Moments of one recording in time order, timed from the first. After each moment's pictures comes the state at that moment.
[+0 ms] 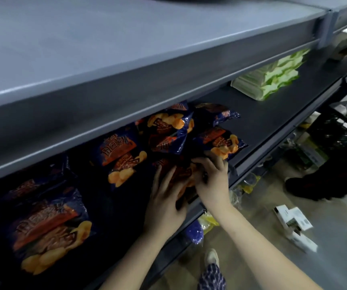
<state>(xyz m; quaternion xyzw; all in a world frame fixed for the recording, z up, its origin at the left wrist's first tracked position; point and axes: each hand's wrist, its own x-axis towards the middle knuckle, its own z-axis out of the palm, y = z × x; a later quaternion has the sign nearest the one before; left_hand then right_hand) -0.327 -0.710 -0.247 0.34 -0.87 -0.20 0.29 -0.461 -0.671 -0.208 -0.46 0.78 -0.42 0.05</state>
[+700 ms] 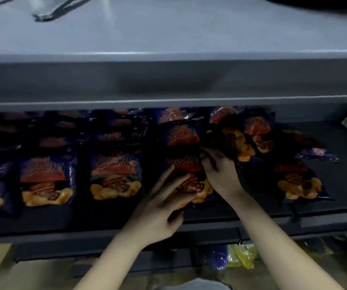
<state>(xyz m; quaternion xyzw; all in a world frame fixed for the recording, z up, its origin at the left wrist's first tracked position) -0.240 -0.683 -0.210 0.38 -0.87 -0.09 0.31 -0.427 -0.756 -0.189 -0.68 0.57 -0.38 0.28</state>
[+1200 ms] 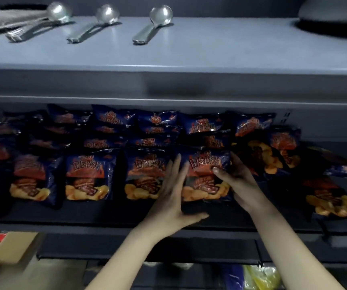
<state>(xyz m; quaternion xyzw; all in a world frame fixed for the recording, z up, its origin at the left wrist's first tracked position) -0.212 -0.675 -0.193 0.49 -0.77 -0.23 0.34 -0.406 -0.751 -0.186 -0.52 0.40 -0.44 0.61</state>
